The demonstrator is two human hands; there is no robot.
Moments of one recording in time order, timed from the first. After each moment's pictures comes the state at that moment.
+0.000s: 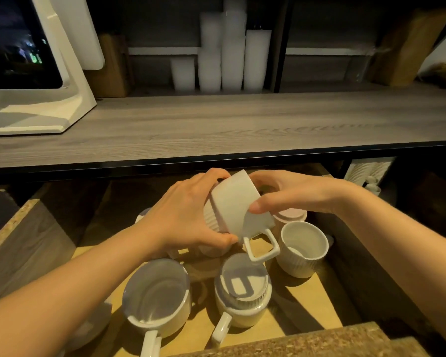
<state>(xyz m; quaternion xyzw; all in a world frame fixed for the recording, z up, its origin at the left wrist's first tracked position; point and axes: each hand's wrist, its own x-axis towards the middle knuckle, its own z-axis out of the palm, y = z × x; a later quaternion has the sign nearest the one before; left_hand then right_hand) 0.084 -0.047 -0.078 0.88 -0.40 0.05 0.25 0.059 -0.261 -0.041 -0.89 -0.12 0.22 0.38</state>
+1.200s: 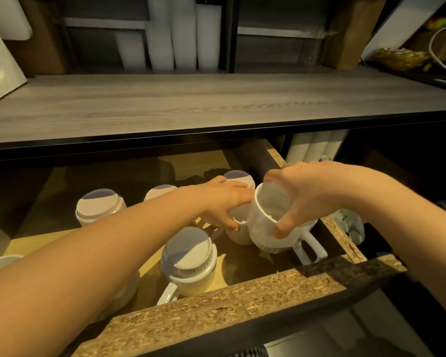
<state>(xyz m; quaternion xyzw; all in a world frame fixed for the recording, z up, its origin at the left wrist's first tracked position) 0.091 -0.182 -0.118 0.82 -0.56 -0.09 -0.05 -0.018 -0.313 -0.033 -0.98 -0.01 0.18 -0.05</state>
